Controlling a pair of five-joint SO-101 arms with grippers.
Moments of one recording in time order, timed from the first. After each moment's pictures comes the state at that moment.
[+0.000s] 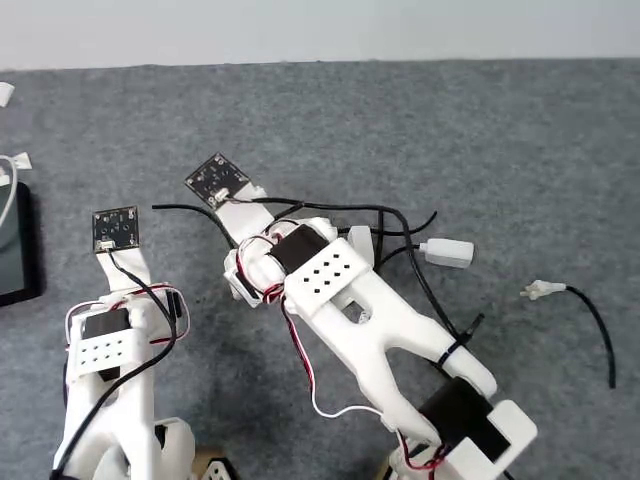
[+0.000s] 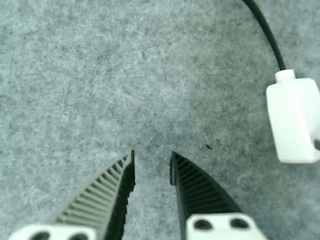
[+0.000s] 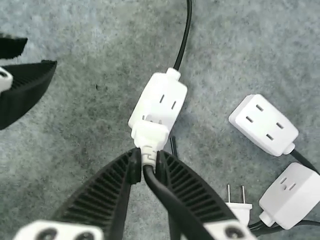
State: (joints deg) left arm -18.4 -36.7 69.0 45.5 1.6; right arm -44.0 -1.6 12.5 60.9 3.6
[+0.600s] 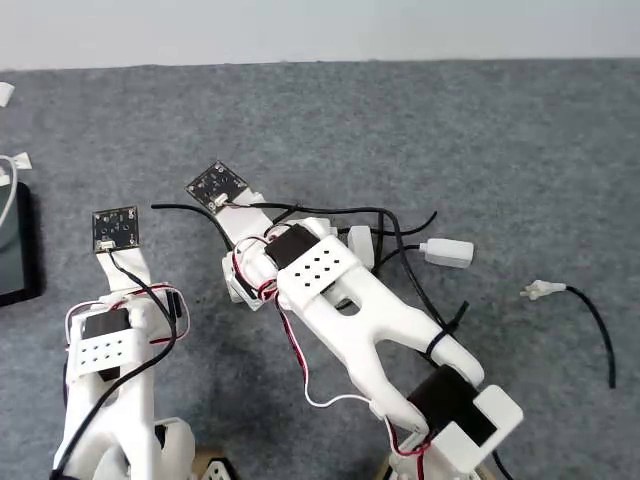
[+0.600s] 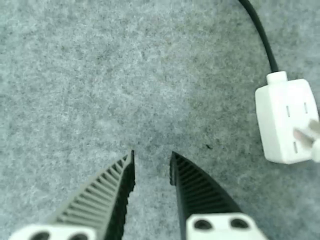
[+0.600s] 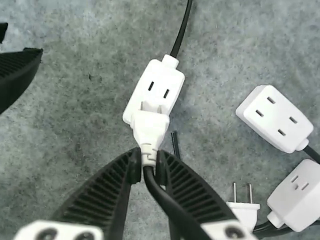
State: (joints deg) left arm -18.4 -36.7 69.0 45.5 1.6; right arm -43.9 3.3 12.2 60.5 3.6
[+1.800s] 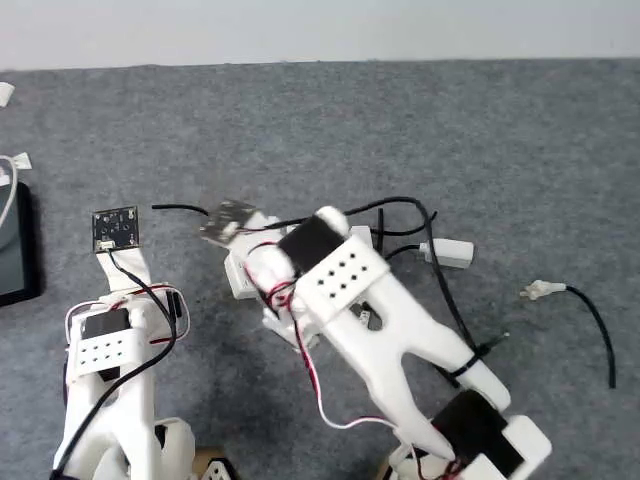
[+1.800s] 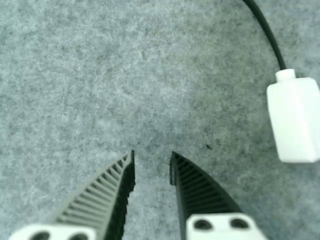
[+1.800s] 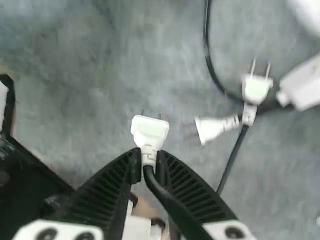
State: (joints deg) left arm -18.4 -36.7 69.0 45.5 1.6; right arm -42.9 -6.3 5.3 100.2 12.4
